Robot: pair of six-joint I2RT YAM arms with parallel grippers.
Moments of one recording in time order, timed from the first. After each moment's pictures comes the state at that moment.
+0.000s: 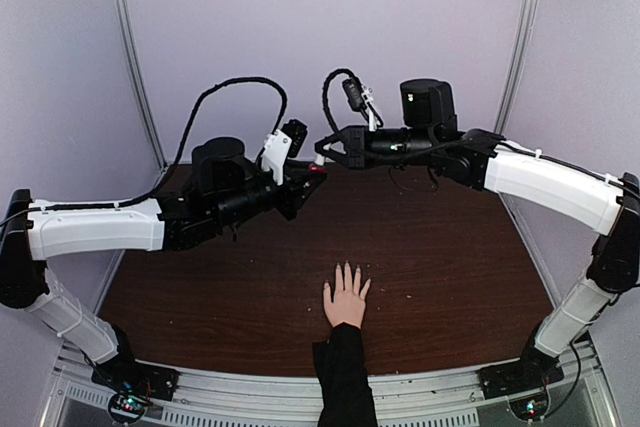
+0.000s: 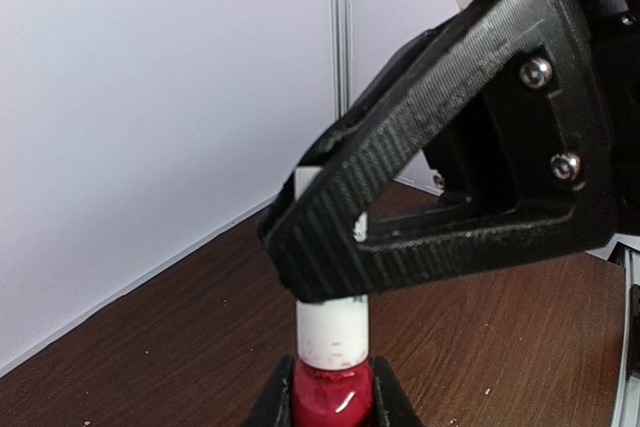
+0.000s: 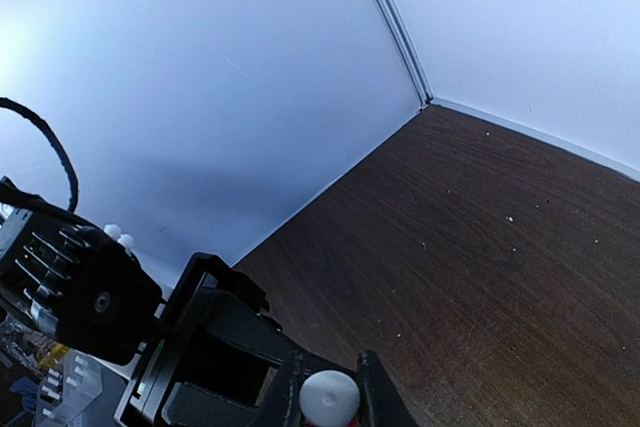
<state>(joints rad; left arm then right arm) -0.94 1.47 1.05 0.31 -0.05 0.02 0.79 1.60 1.48 -0.12 -0.37 0.41</state>
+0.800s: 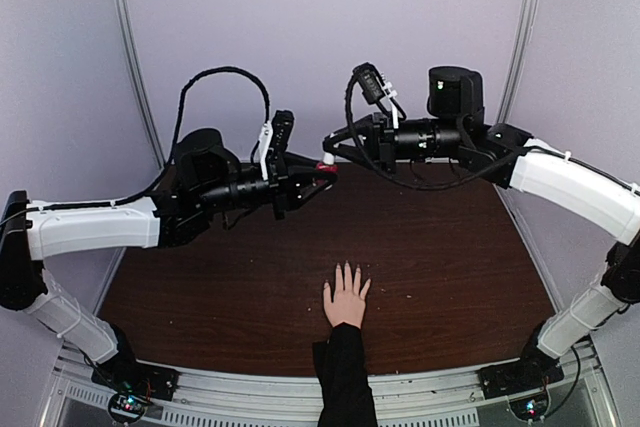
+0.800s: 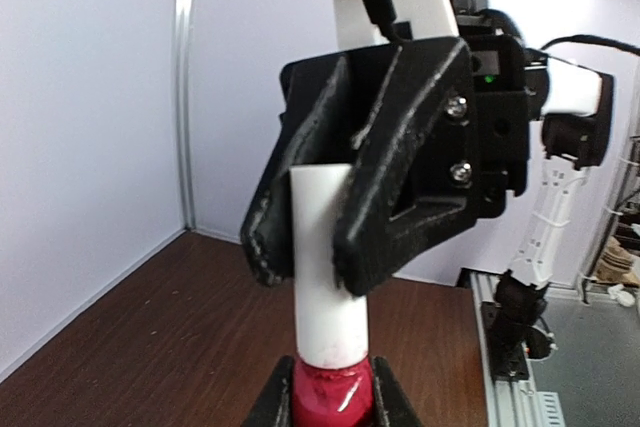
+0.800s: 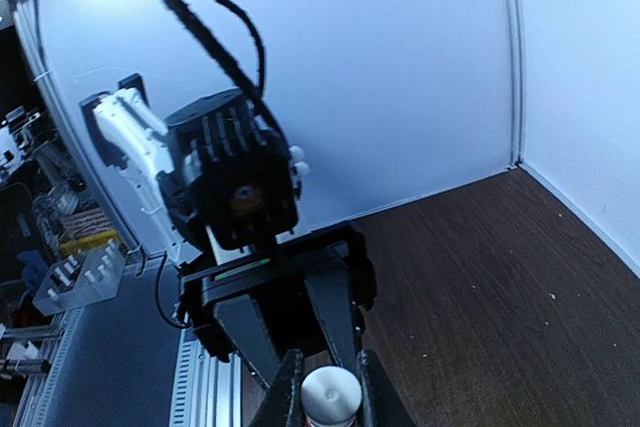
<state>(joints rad) -0.89 1.45 1.02 0.49 0.44 -0.09 0.78 1.50 1.46 -0.12 -0.64 0.16</state>
